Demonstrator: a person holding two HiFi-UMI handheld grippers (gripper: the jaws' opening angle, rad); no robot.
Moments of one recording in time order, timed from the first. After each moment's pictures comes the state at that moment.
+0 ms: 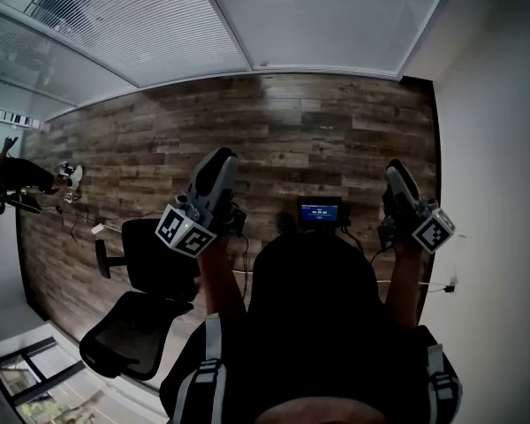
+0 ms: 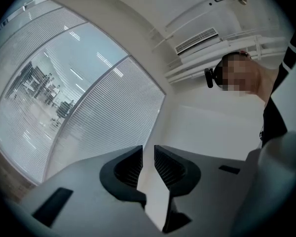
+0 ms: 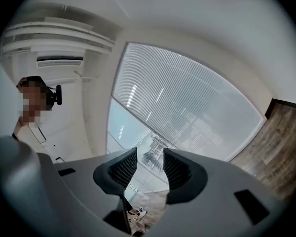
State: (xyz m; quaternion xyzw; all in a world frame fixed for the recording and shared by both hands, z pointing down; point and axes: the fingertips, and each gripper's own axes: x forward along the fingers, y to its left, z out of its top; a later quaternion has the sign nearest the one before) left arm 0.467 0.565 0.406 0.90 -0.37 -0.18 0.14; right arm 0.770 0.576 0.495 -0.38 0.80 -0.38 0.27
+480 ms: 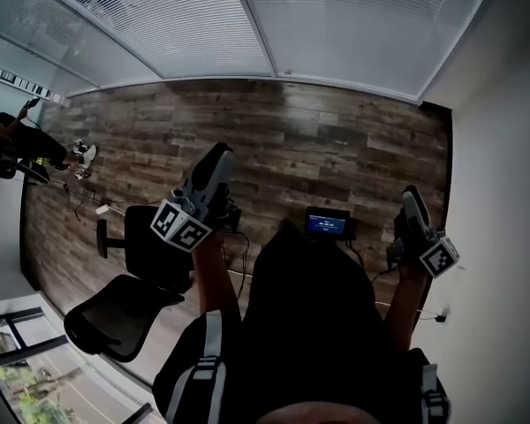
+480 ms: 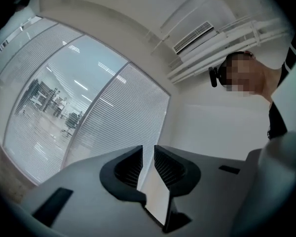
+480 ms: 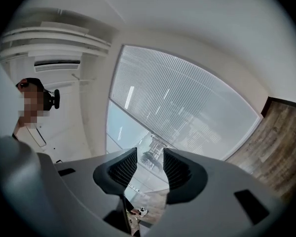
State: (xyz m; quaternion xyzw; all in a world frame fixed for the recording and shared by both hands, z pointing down) left arm 0.447 0.563 0.398 0.88 -0.43 -0.18 0.11; right arm 0.826 0.619 0.531 -0.57 0.68 -0.44 0.13
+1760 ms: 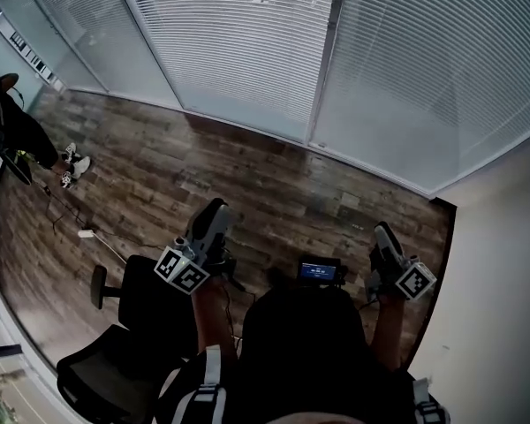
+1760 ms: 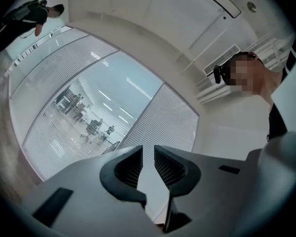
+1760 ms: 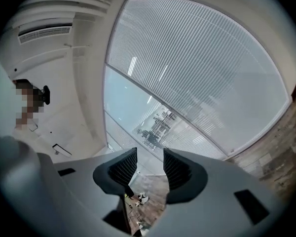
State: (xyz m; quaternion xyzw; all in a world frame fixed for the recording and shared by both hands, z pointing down) left arm 0.114 0.454 0.431 0.81 -0.50 -0.26 0.15; right arm 0.467 0.387 0.495 -0.34 0.85 -0.38 0.16
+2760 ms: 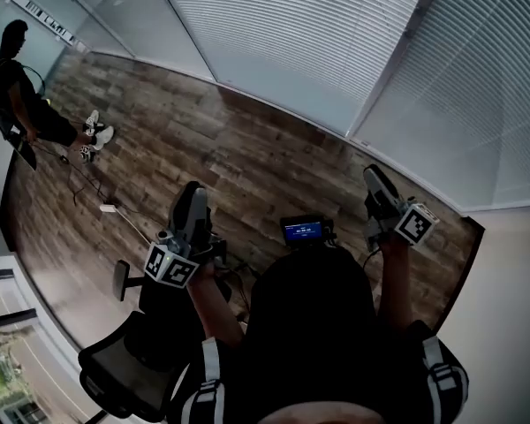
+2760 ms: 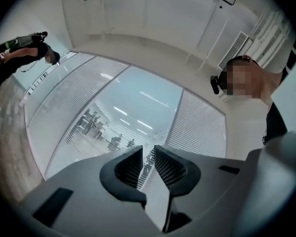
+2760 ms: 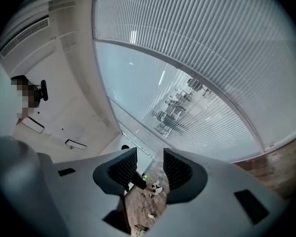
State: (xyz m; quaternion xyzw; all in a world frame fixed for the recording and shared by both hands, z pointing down) left arm -0.061 0.352 0.415 0.73 -0.62 -0.26 0.10; right arm 0.237 0.166 0.517 -0.21 0.87 -0.43 0.11
